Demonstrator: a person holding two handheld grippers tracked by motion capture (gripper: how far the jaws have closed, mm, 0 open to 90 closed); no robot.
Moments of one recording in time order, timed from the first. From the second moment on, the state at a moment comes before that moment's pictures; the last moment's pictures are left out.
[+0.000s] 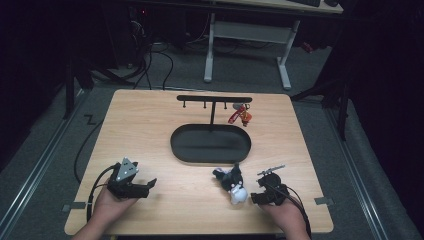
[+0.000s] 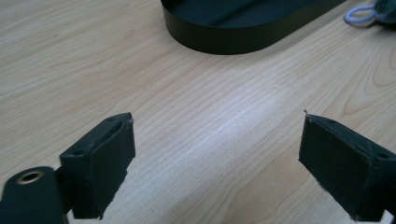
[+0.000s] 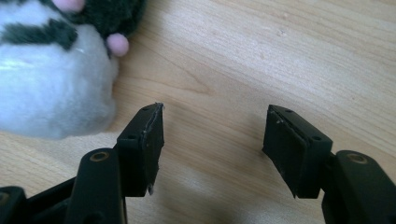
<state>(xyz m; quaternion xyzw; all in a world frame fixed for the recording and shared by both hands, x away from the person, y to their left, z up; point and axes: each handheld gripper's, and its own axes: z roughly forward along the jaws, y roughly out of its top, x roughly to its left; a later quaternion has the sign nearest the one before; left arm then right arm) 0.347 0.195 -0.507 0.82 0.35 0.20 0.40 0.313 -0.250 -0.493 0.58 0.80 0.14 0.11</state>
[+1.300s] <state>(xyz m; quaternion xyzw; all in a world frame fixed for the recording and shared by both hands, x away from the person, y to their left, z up) 0.347 0.194 -0.511 0.83 0.36 0.22 0.37 0.336 -0.221 -0.457 0.55 0.83 0.09 0.06</state>
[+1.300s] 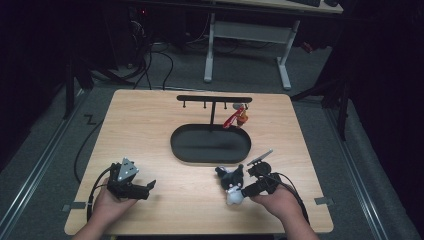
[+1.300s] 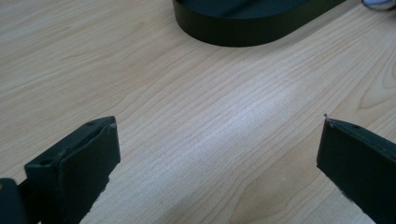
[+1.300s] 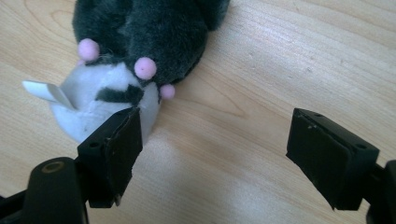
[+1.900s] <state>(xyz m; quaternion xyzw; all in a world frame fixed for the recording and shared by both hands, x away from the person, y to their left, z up) 0.347 0.199 -0.510 0.83 0.36 0.21 0.38 0.346 -0.173 -0.446 0.53 0.84 0.11 0.02</state>
